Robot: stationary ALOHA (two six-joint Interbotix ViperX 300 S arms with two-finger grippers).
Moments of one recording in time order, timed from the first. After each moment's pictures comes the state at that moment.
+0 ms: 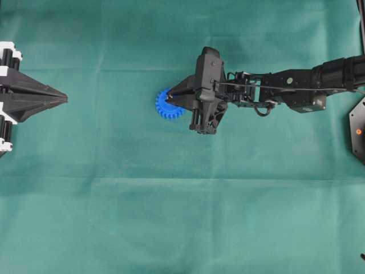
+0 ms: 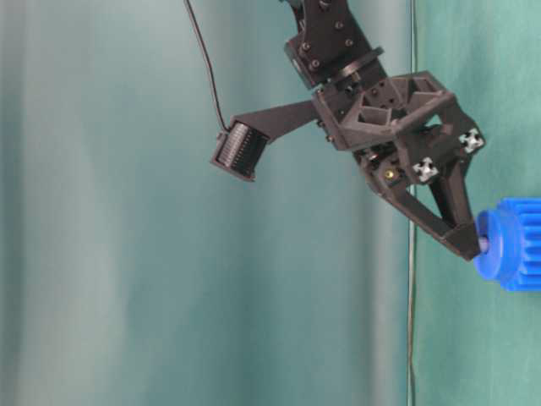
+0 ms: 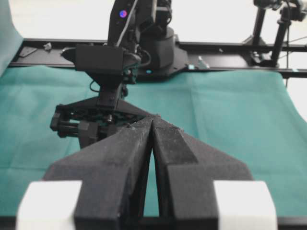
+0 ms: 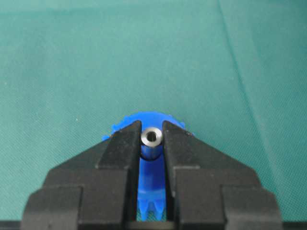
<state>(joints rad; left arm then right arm) 0.00 -0.96 1.18 0.01 -0.22 -0.02 -0.13 0.24 0.66 0.01 -0.40 -0.02</state>
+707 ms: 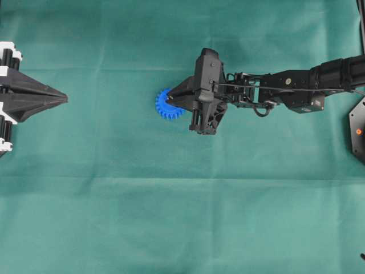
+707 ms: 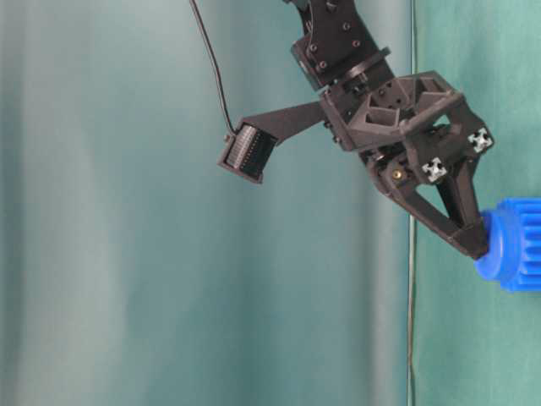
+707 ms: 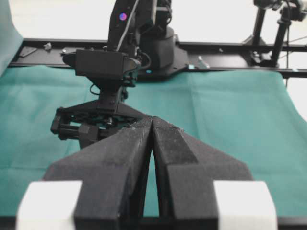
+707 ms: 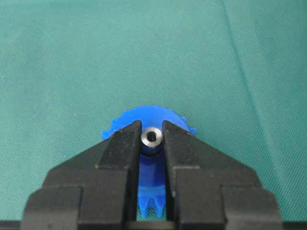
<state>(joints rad) 0.00 -0.96 1.18 0.01 -0.22 -0.02 -0.13 0.25 0.66 0.01 -0.40 -0.02</state>
